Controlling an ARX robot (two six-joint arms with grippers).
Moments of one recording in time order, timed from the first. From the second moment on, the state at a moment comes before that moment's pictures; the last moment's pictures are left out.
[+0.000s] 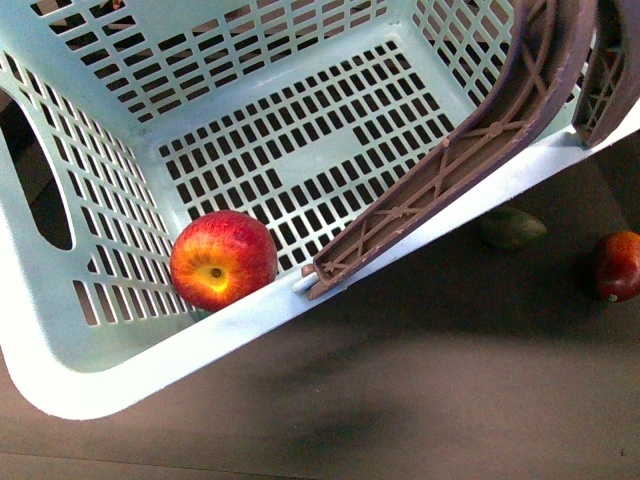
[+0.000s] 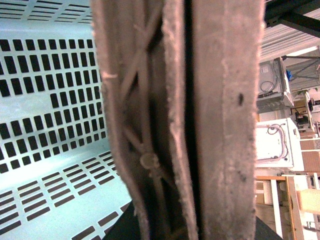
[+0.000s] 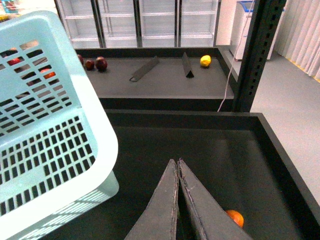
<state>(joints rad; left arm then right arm) -0.60 1.48 1.09 -0.01 0.07 -0.97 0.00 0.72 0.14 0.57 0.00 0.00</state>
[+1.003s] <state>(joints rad) -0.60 1.48 1.09 -0.01 0.08 -0.97 0.00 0.31 0.02 0.31 0.00 0.00</state>
